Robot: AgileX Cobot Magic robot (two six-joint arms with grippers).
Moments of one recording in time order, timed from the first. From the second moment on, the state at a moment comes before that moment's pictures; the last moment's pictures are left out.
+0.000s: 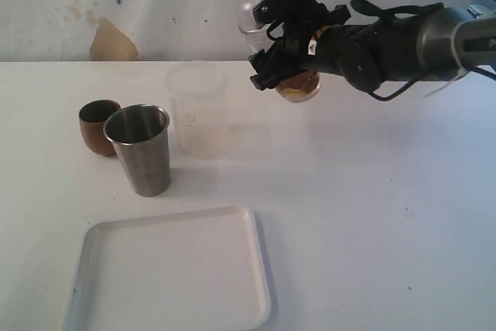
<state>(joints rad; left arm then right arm) 0.11 0.00 0.00 0.04 0.26 0.03 0.28 1.98 -1.38 -0.27 -0.15 -0.19</state>
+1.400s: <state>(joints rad) 0.11 0.00 0.00 0.04 0.26 0.03 0.28 2.17 -1.64 -0.26 -0.06 -0.94</state>
